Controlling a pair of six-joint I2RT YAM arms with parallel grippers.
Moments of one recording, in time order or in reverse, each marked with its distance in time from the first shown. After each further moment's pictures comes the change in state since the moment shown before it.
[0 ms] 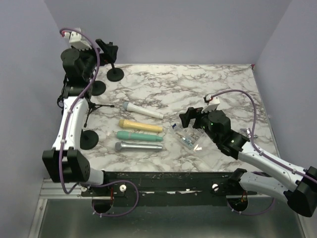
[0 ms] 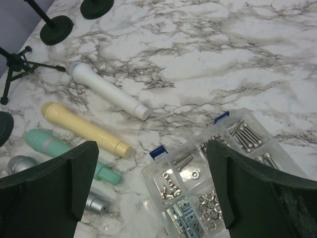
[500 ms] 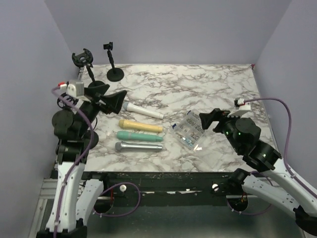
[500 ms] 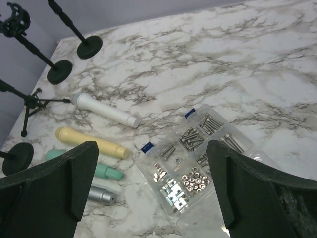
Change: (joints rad) left arm -0.103 -0.791 -0.633 -0.004 0.153 -0.117; right arm 0.000 -0.362 0.088 -0.395 0.120 0.094
